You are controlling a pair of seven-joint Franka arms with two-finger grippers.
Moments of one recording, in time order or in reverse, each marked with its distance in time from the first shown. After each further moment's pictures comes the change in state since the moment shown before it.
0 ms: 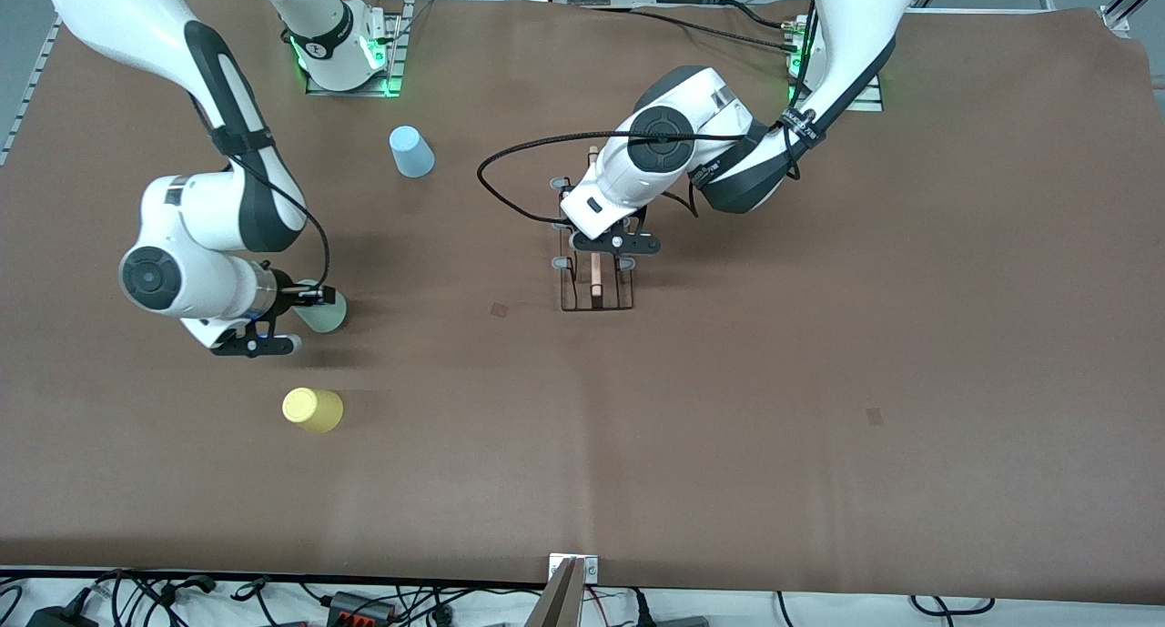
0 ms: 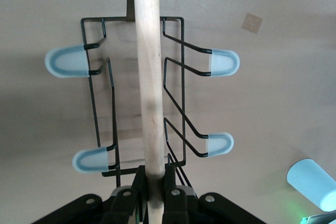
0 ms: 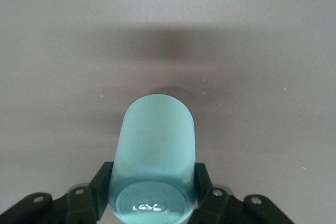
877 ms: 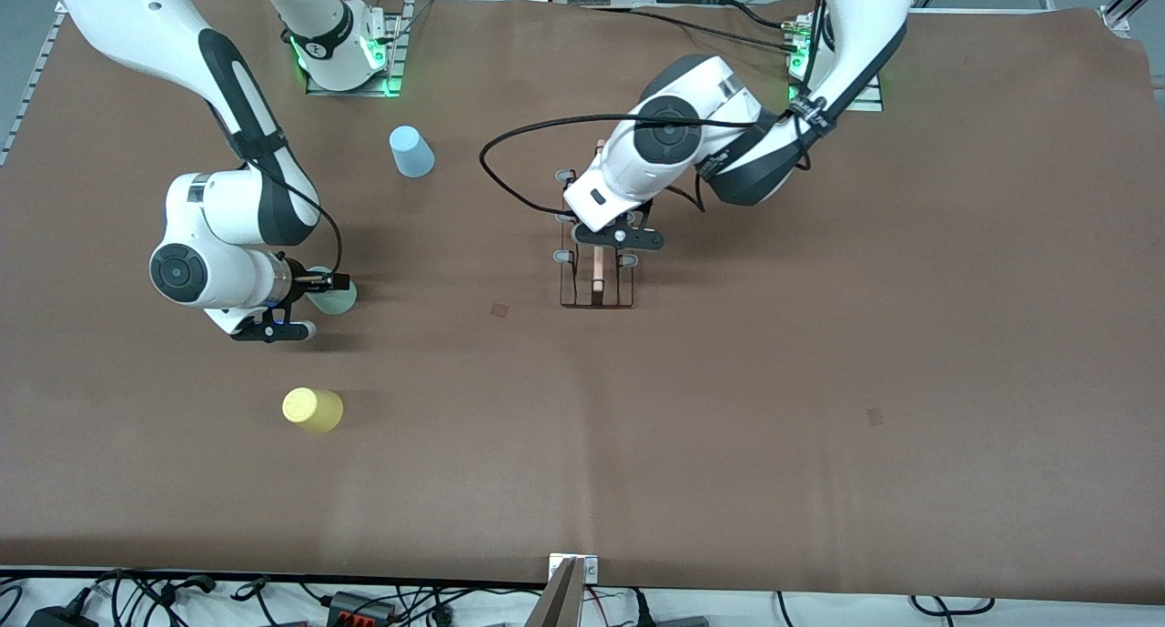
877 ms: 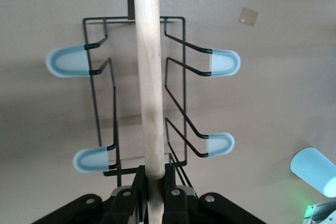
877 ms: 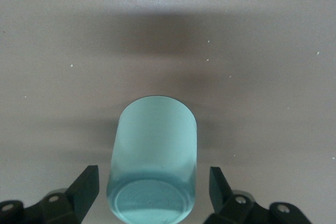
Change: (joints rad) left arm 0.004 -0.030 -0.005 -0.001 -0.004 -0.033 0.039; right arm 0.000 0.004 0.000 -0.172 0.000 0.123 0.001
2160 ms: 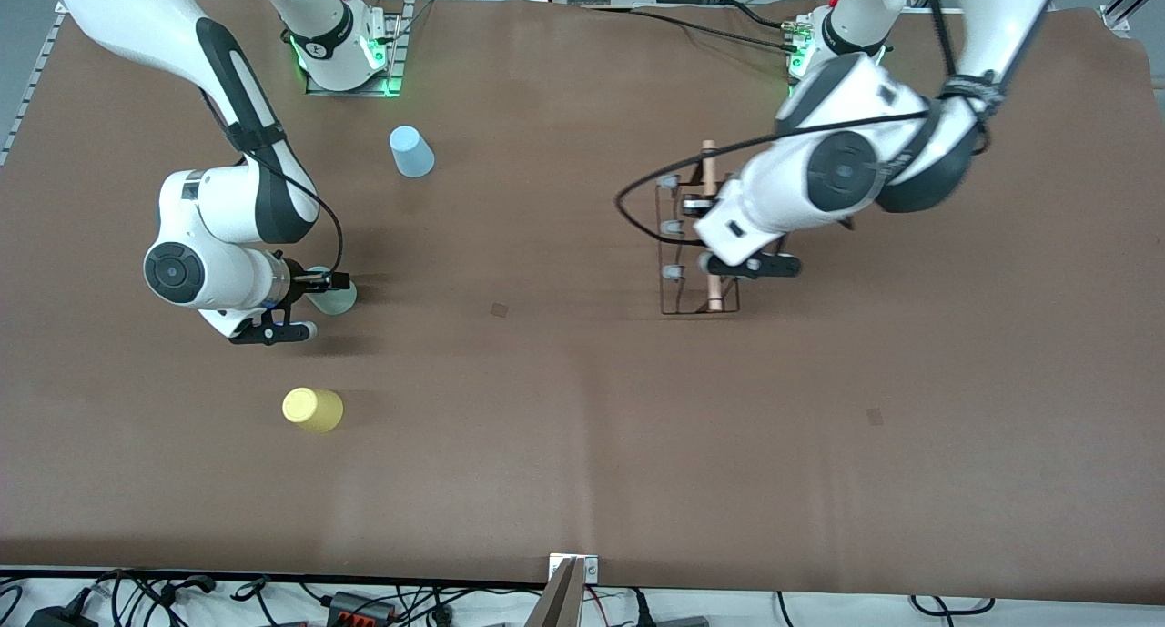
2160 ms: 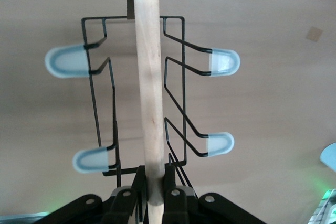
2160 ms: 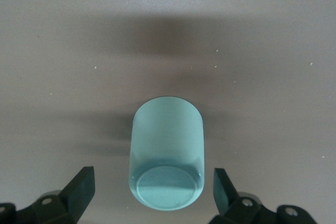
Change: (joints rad) left arm 0.242 -0.151 -0.003 0.000 -0.104 -0.285 0.148; right arm 0.011 -0.018 0.006 0.038 -0.004 -0.050 -0.007
